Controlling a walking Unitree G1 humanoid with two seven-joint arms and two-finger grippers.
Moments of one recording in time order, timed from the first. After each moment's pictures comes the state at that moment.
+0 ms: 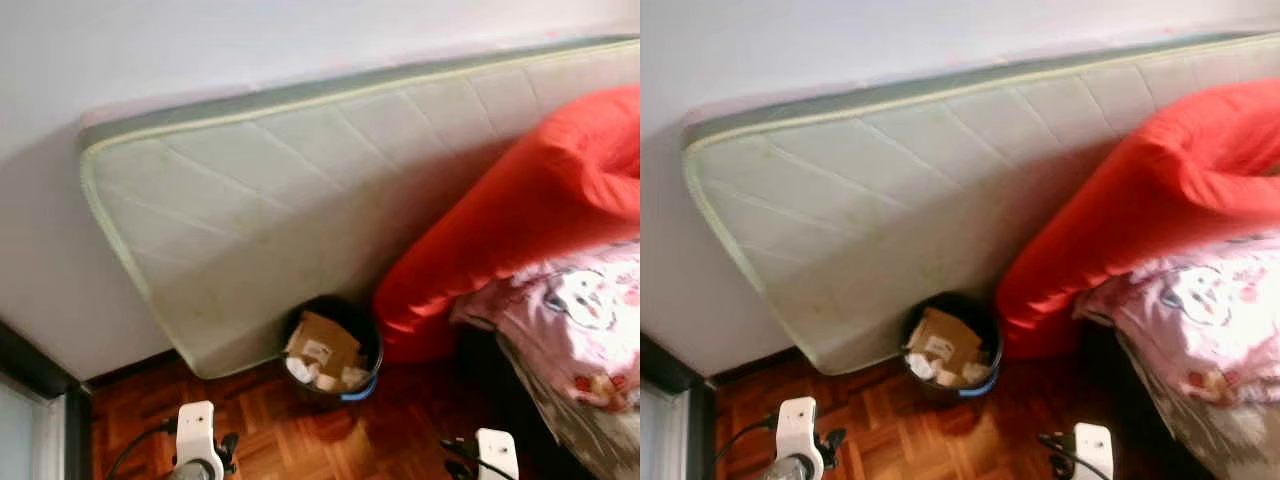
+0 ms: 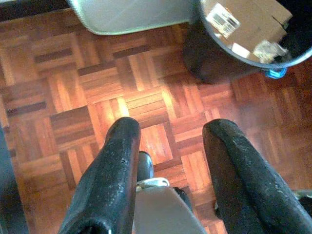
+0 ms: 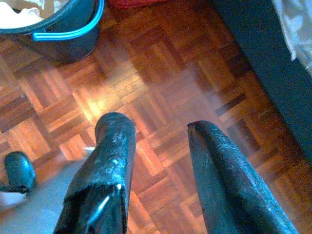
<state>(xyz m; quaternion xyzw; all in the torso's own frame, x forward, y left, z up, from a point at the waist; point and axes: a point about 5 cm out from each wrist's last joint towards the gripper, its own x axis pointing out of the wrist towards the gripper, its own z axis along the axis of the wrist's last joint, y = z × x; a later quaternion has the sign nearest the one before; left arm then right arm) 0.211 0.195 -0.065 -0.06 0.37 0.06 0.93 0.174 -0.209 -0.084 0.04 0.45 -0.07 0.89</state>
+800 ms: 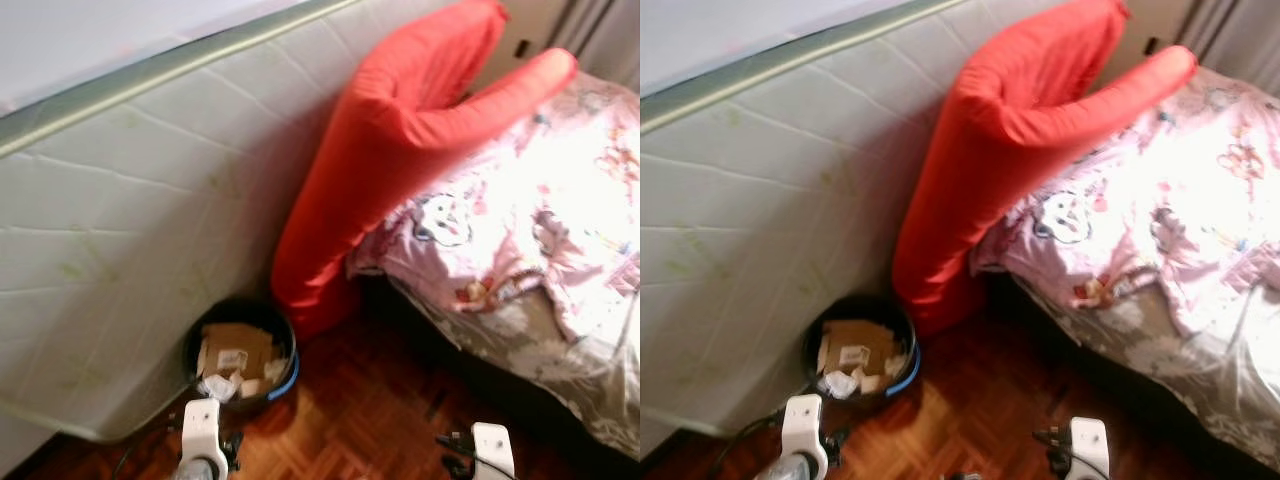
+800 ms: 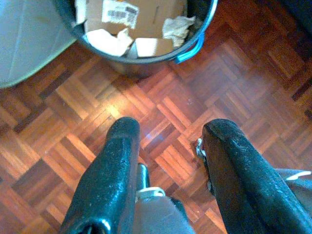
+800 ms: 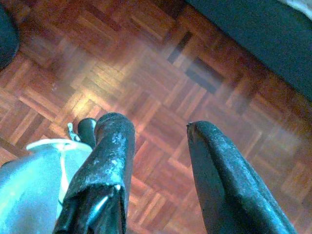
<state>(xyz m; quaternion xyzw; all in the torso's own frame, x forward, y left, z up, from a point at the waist) 0.213 0.190 -0.064 -0.05 0.37 0.04 0.93 0.173 -0.207 -0.085 0.03 0.45 -0.06 0.89</state>
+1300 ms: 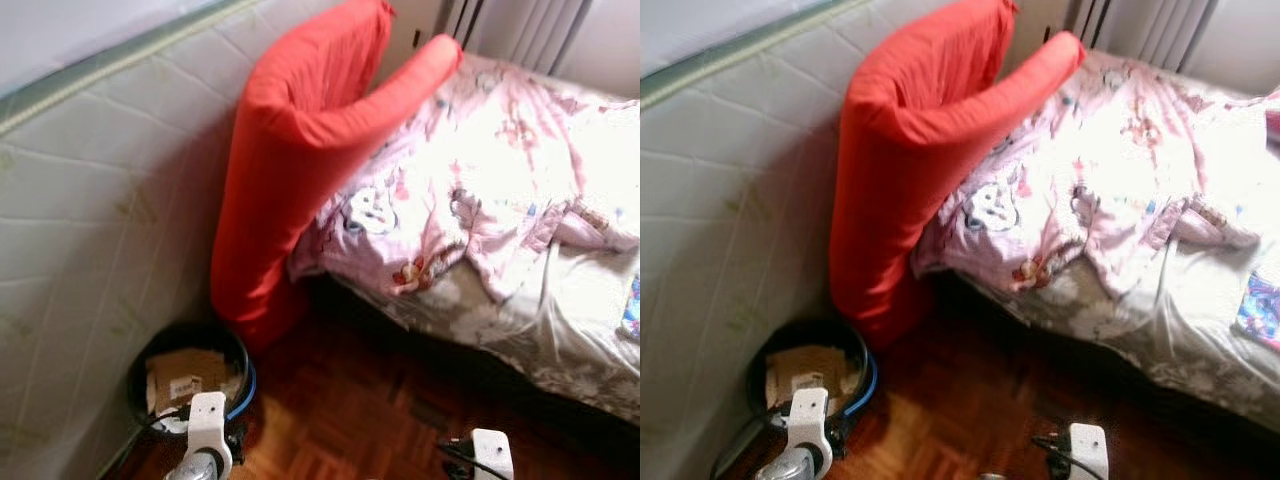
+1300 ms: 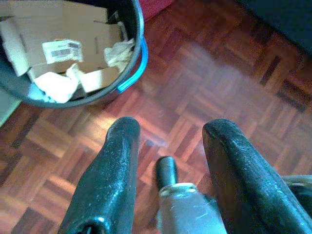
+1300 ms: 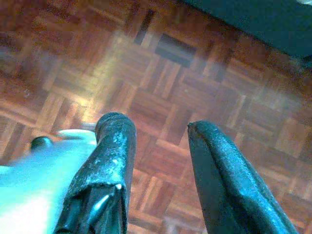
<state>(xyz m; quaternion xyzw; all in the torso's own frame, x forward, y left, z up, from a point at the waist) 0.222 0.186 -0.060 -0.04 0.36 0.03 0.93 0.171 -0.203 -0.087 0.03 0.45 -0.05 0.89</state>
